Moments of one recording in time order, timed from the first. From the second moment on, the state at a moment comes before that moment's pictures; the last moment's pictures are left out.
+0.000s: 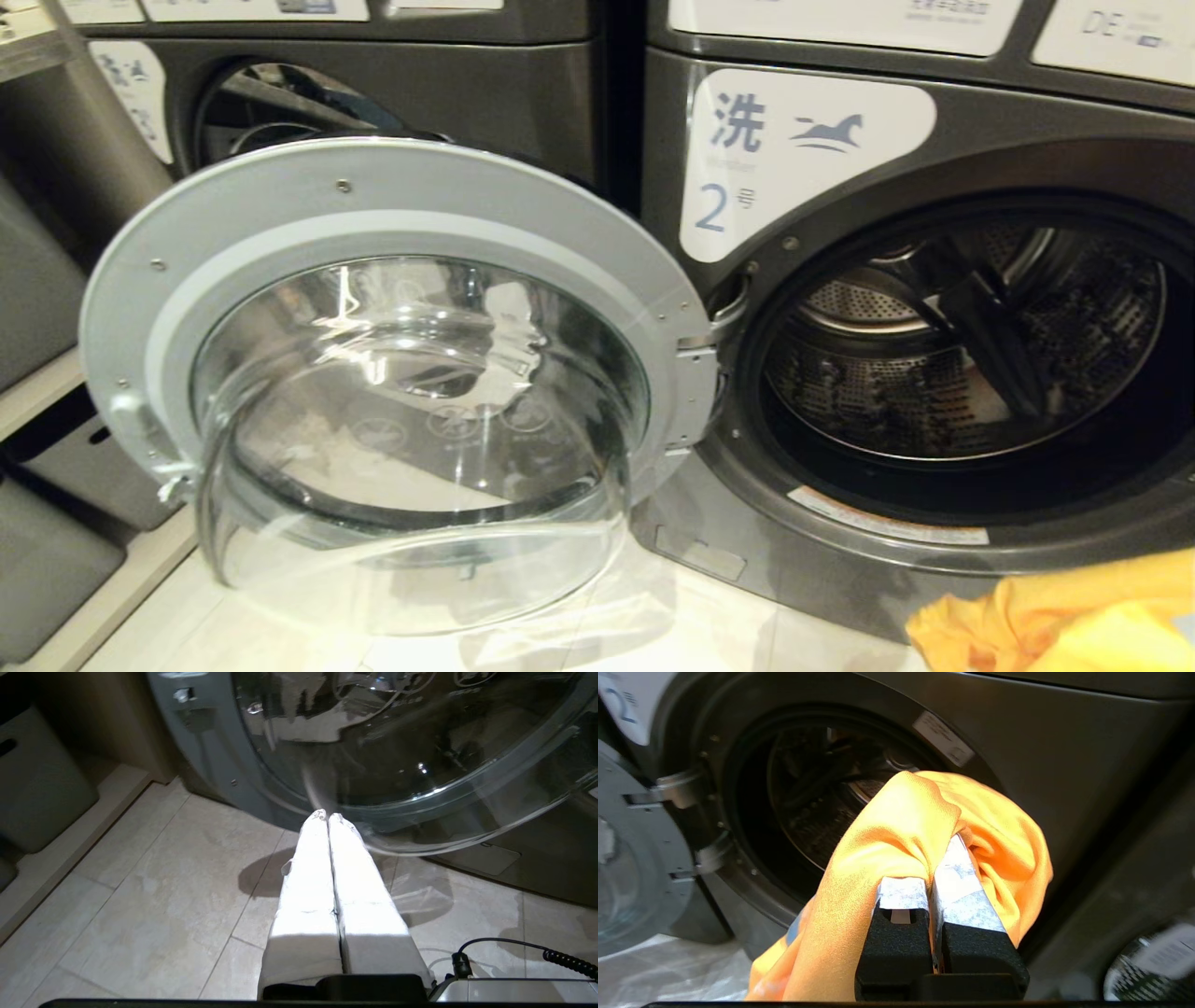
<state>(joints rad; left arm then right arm) 0.00 0.00 0.00 0.00 0.00 -0.01 0.14 0.33 -0.83 0.26 -0.23 -0.10</state>
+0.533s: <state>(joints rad) 0.00 0.00 0.00 0.00 0.00 -0.01 0.09 0.36 -0.82 0.26 -0.24 -0.10</state>
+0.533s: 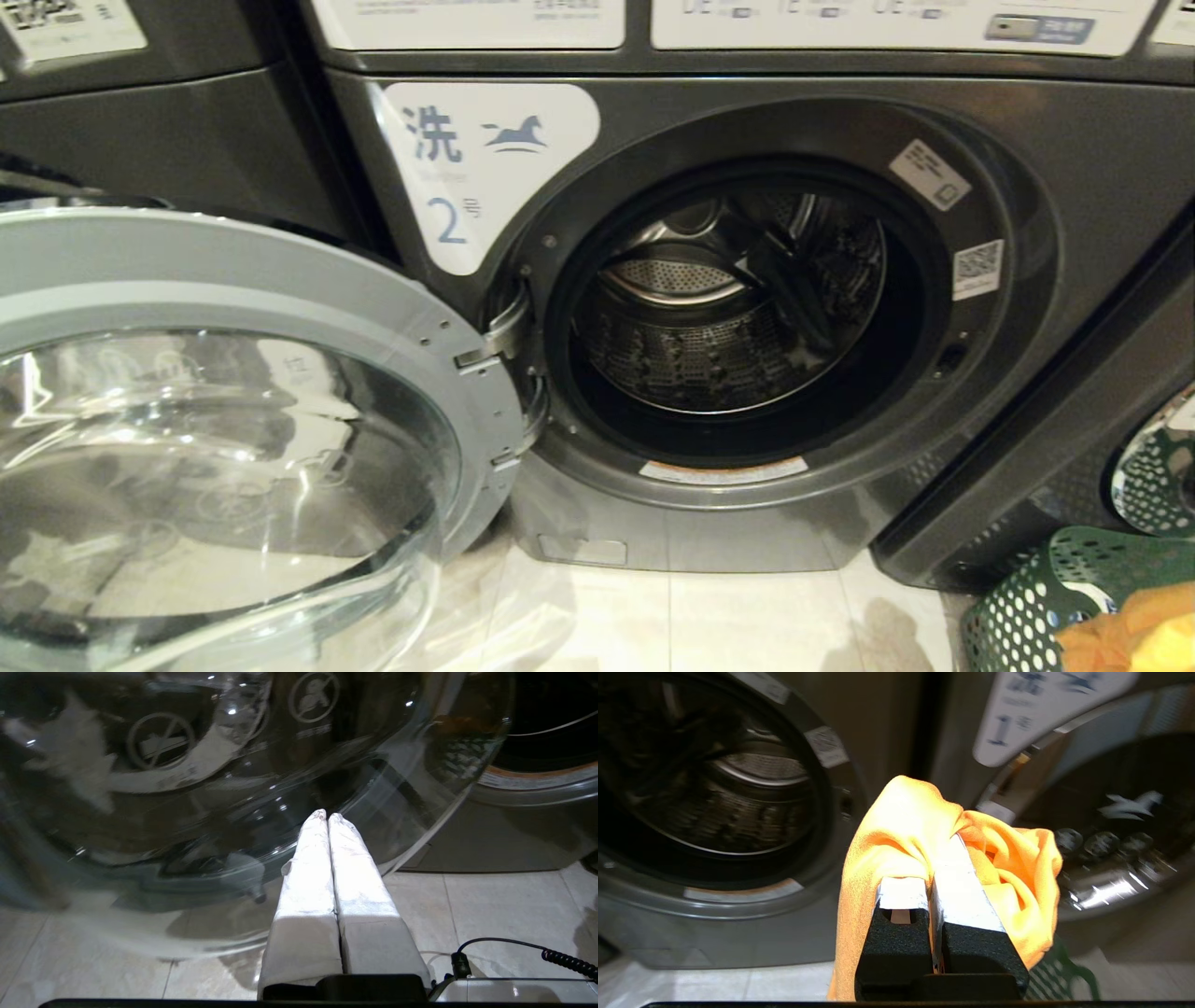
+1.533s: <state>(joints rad) 0.00 0.00 0.00 0.00 0.00 -0.01 -0.07 0.76 -1.03 0.35 -0.45 0.09</state>
